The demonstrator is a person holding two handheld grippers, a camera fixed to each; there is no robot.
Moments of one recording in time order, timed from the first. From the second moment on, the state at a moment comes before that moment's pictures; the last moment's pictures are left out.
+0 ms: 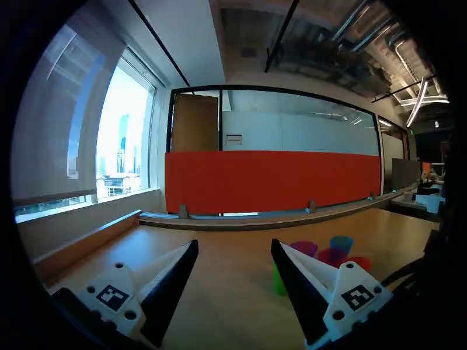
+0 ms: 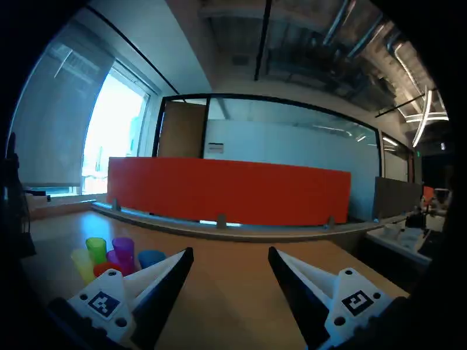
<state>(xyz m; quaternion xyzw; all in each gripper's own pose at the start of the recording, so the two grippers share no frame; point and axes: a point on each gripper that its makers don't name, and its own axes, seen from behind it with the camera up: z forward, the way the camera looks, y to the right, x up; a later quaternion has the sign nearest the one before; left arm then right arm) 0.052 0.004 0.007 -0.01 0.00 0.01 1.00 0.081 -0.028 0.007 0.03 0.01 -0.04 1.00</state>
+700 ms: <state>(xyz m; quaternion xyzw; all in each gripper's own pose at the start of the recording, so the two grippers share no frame) 0.111 0.011 0.022 -0.04 -0.01 -0.01 1.00 0.148 -0.036 0.012 0.04 0.01 -0.02 1.00</state>
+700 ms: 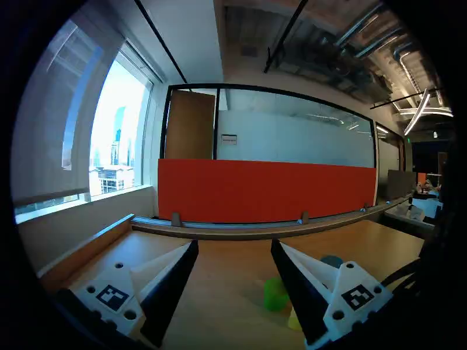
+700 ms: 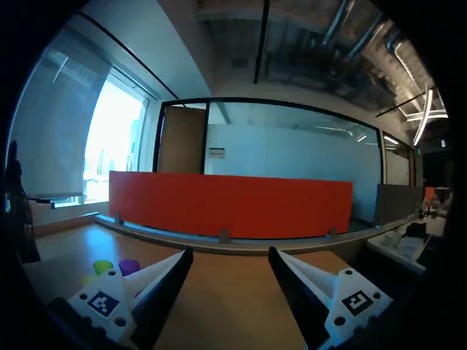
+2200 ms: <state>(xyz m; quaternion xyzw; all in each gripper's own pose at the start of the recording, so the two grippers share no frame) 0.126 0.060 0.043 -0.20 -0.07 0.09 0.97 0.143 -0.086 0.028 0.20 -0.08 -0.09 0.97</state>
